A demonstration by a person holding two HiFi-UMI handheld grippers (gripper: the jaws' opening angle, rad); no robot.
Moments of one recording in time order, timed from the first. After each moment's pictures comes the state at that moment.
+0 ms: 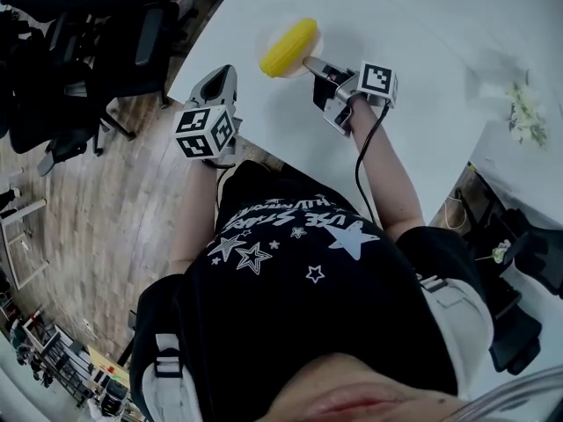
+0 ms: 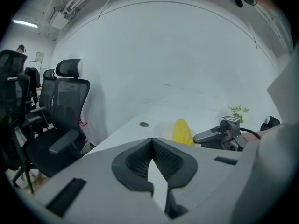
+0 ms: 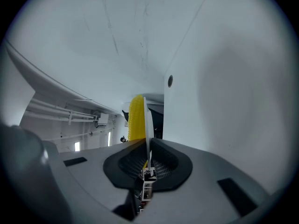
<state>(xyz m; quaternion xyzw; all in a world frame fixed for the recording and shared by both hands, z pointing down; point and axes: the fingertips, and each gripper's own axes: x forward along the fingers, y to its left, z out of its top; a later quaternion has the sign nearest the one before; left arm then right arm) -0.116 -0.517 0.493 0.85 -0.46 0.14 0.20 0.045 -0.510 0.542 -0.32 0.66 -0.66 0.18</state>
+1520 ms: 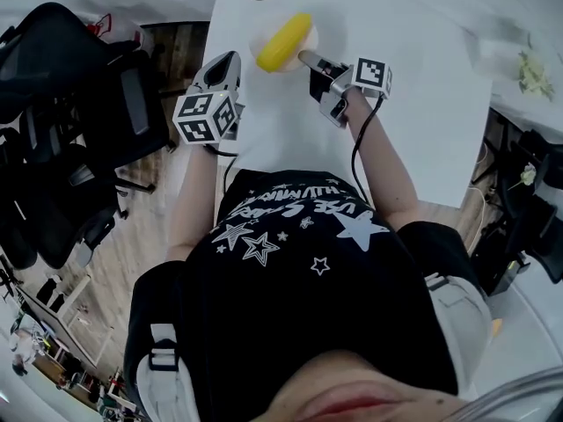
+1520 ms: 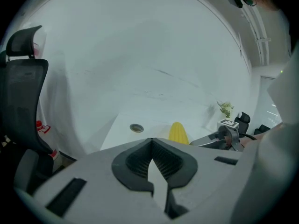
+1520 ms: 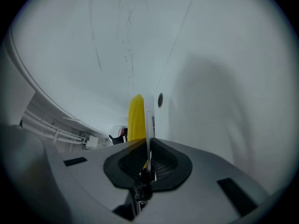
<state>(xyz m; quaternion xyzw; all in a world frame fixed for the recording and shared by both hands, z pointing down) -0.083 -0.688 0.539 0.92 -0.27 0.18 0.21 0.040 -0.617 0.591 -0.44 0.58 -0.63 0.27</state>
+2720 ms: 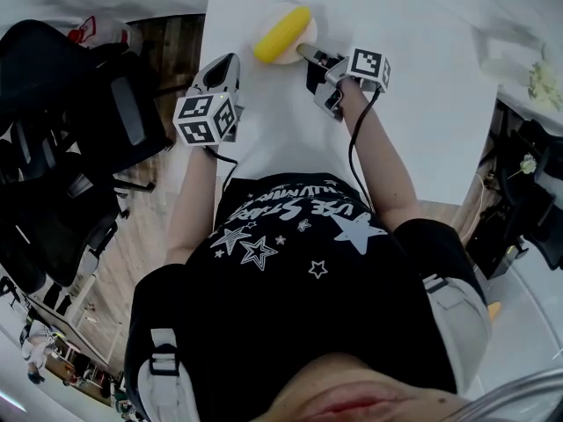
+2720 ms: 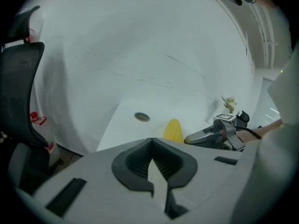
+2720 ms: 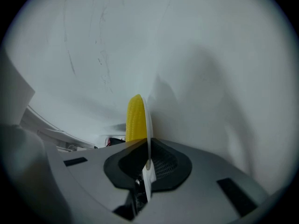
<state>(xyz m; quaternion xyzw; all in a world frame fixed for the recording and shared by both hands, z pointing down) -0.076 -0.719 0.592 0.91 -0.25 0.22 0.24 0.055 -0.657 0.642 -0.48 0.51 -0.66 0.26</state>
